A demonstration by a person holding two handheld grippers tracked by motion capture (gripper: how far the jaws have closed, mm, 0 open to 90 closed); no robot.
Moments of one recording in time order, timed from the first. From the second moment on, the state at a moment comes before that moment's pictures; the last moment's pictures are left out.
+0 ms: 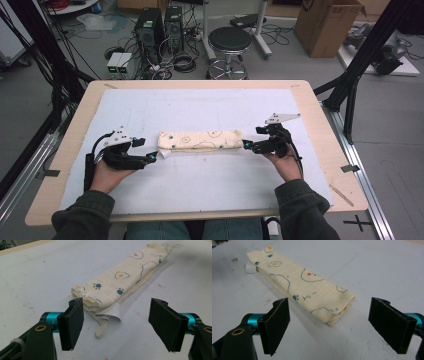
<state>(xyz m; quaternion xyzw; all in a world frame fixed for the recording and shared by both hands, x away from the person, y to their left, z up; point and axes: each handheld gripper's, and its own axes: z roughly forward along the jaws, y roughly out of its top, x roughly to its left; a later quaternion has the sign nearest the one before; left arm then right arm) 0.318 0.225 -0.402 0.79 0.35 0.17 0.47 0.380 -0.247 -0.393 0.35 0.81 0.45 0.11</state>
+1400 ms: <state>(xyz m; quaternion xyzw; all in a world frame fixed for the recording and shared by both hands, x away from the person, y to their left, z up) 0.289 0.236 -0.413 0.78 0.36 0.18 0.48 0.338 -0.270 -0.414 0.35 0.81 0.45 0.13</state>
